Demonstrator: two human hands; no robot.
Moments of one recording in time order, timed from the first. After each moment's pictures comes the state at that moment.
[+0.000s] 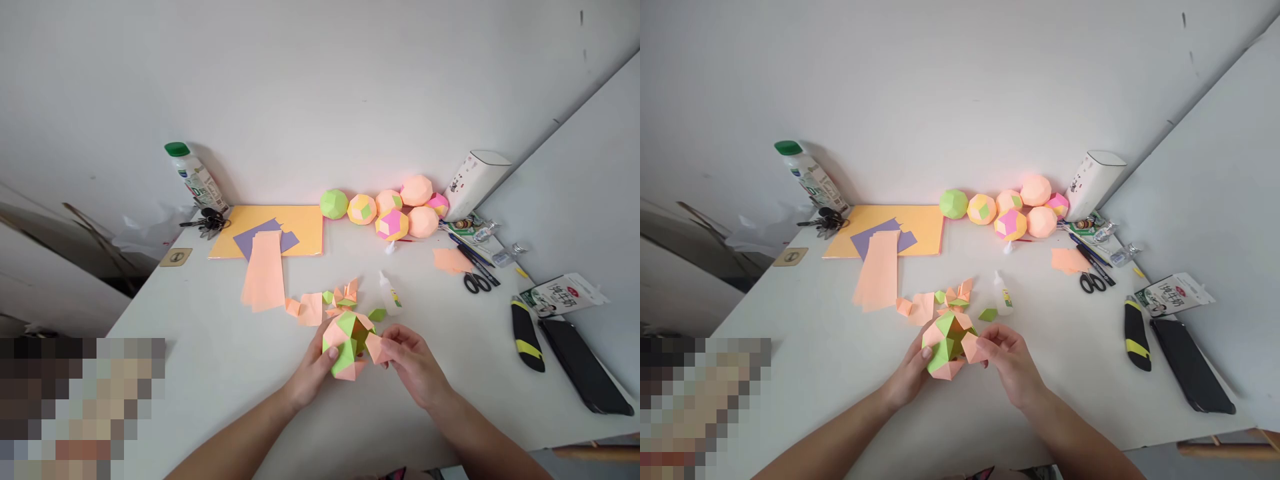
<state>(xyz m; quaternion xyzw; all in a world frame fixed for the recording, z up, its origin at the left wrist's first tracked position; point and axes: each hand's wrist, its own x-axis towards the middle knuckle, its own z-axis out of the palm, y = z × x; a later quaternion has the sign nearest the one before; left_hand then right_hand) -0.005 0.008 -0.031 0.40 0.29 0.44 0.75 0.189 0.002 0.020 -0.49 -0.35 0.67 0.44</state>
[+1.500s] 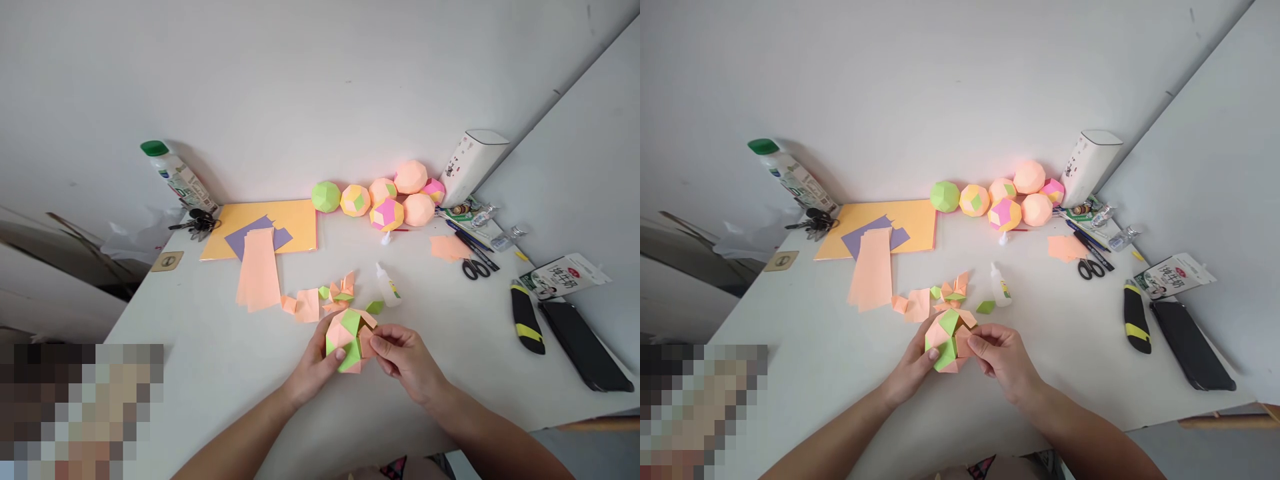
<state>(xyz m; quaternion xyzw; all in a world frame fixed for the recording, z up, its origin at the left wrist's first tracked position) -0.005 0.007 -0.026 0.47 0.34 0.40 0.71 0.182 -0.004 0.015 -0.52 -0.32 0.69 0.39</state>
